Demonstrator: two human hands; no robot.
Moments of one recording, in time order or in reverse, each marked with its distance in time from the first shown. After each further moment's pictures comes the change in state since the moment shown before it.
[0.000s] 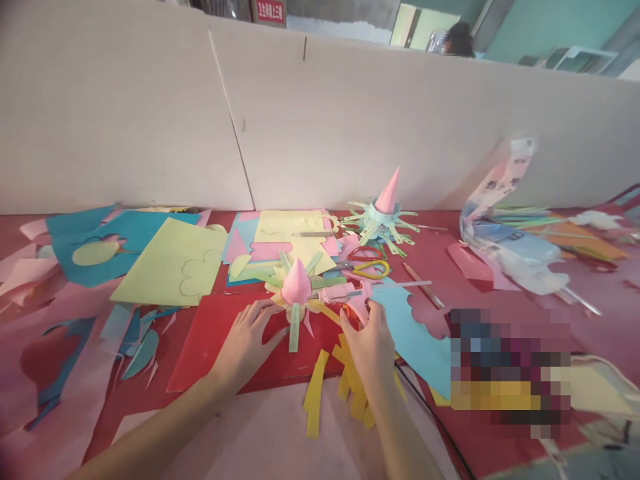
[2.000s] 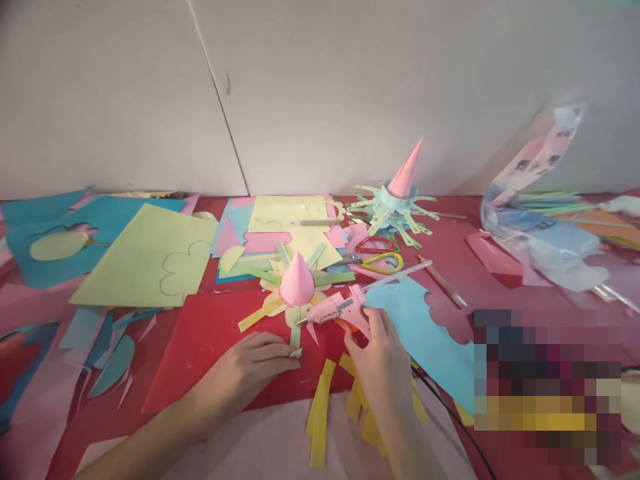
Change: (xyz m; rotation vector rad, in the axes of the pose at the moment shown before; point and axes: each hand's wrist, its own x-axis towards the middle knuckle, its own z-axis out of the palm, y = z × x) left_hand -0.011 -0.006 -0.006 -0.274 -0.243 0.476; right_hand -0.010 0.005 0.001 -0.131 0.003 -0.333
